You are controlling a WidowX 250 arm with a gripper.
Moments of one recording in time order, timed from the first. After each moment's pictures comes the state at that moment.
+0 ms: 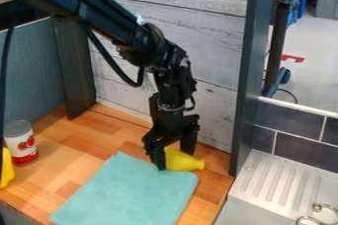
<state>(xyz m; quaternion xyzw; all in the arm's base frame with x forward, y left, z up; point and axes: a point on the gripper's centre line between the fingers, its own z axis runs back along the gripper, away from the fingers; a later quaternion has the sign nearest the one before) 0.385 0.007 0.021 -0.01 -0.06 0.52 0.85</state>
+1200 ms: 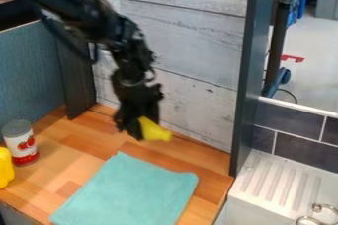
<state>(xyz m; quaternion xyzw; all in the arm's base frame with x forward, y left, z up) 0.384 0.078 0.063 -0.05 -0.13 0.62 0.77</state>
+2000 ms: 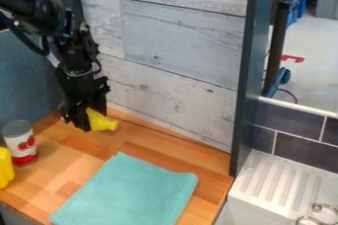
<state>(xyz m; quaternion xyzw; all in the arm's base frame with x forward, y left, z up) 0.366 0.156 0.055 -0.01 -0.11 0.67 0.73</state>
